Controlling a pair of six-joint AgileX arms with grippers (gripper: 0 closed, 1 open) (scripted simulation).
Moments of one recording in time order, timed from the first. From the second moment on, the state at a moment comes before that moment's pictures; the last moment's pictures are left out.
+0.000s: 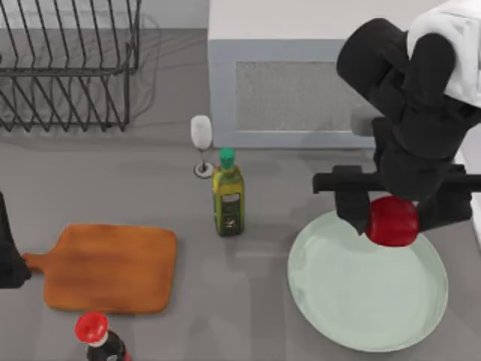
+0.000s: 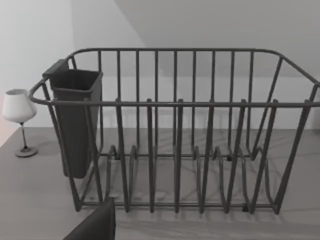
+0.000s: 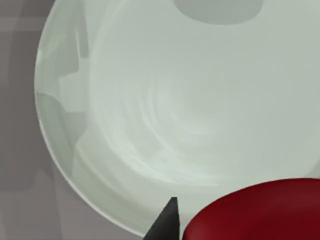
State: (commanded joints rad) left arm 0.00 0.00 0.00 0.00 0.00 0.00; right arm 0.58 1.76 1.40 -1.21 0.00 0.60
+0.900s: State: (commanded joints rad) left arm 0.00 0.00 0.00 0.00 0.00 0.00; right arm 0.59 1.76 1.40 -1.21 0.00 0.60
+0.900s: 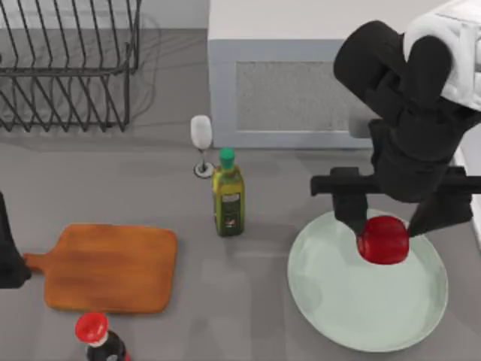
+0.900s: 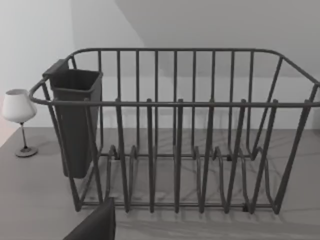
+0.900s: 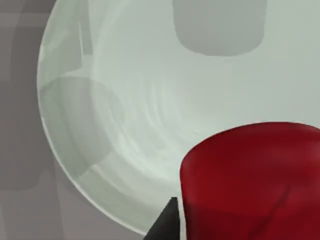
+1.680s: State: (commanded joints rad) left arm 0.00 0.00 0.00 0.00 0.00 0.00; right arm 0.59 1.76 1.40 -1.21 0.00 0.60
